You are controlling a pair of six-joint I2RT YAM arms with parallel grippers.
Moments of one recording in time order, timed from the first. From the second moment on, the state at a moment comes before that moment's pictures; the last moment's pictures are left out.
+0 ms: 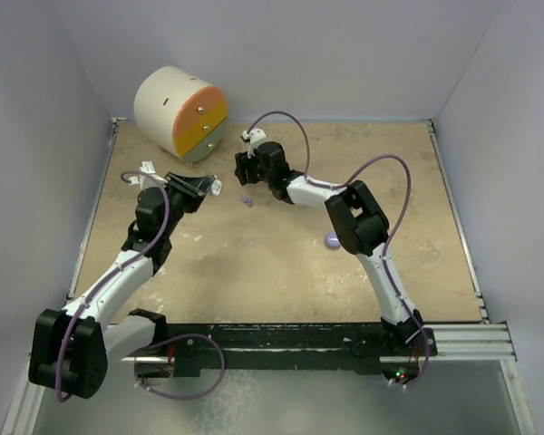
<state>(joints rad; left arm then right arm) -0.24 1.06 0.55 0.37 0.04 -1.17 0.64 2.37 1.74 0.27 -0.03 0.12</state>
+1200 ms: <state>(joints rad) -0.22 1.07 0.55 0.39 0.05 -1.17 0.66 2.47 1.81 0.21 0.05 0.10</state>
